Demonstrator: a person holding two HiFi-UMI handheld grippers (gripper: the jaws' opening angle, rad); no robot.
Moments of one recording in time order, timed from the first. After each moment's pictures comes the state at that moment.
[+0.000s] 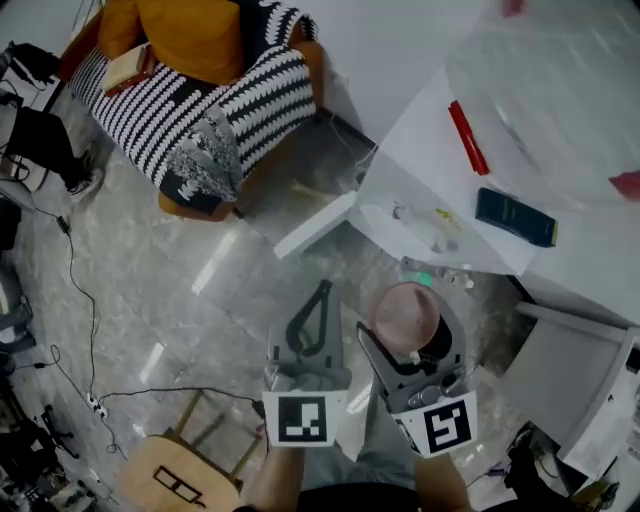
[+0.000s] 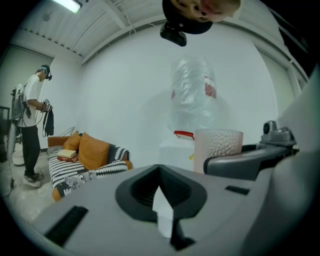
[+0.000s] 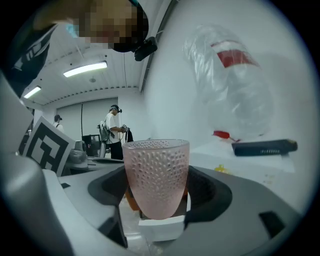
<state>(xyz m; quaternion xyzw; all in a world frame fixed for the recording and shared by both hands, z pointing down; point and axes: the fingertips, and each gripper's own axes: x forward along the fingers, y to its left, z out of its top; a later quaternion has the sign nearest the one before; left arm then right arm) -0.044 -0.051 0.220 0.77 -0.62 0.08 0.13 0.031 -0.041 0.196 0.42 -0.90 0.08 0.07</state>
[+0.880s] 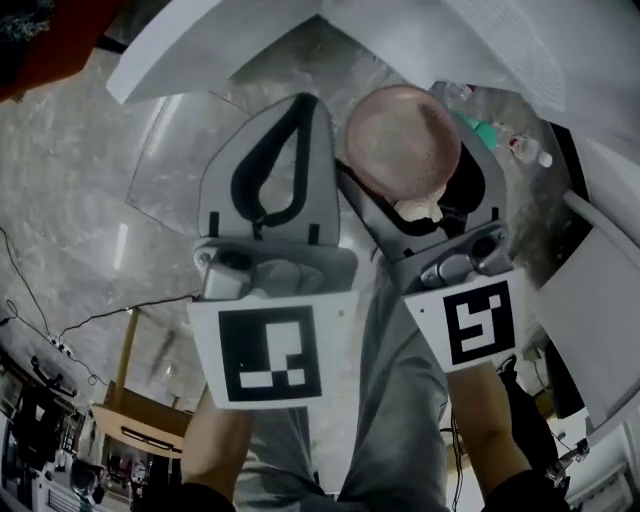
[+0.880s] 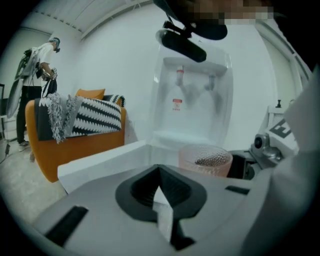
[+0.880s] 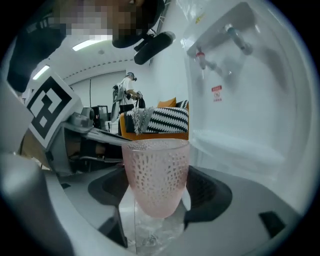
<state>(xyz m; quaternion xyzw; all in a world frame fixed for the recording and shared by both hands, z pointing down) 0.000 -0.060 0.632 0.79 -0.57 0.16 0.17 0.049 -0.042 0.644 0.35 -0.91 0.09 0.20</state>
